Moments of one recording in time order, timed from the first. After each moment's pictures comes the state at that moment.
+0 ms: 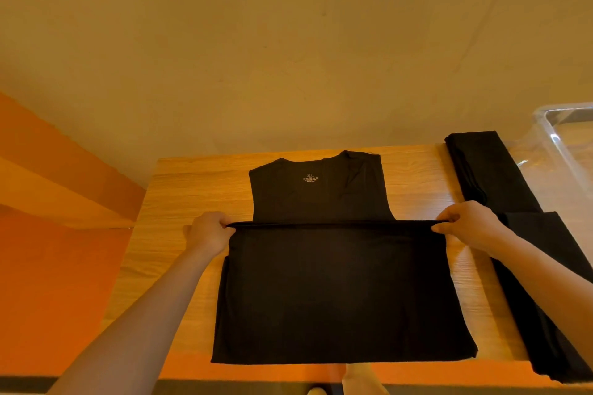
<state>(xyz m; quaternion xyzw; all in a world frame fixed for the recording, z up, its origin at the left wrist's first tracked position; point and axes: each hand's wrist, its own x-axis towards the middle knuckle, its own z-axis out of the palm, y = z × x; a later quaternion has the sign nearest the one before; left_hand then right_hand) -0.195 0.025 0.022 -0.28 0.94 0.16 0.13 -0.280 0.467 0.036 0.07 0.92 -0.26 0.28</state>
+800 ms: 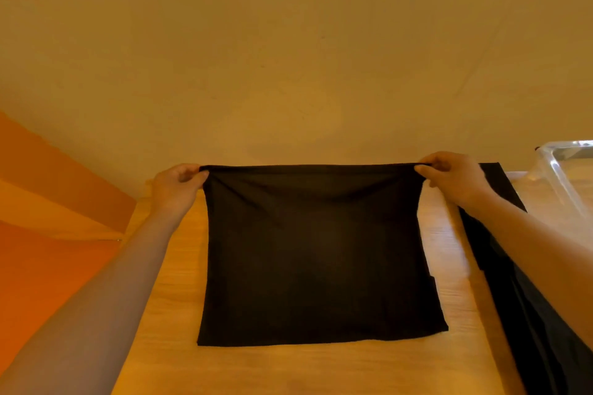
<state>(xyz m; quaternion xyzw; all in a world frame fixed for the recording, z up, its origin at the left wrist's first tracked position) -0.287 -0.003 0.092 -0.31 0.83 0.46 -0.09 -0.387 0.429 0.081 0.04 0.90 -0.42 0.09</state>
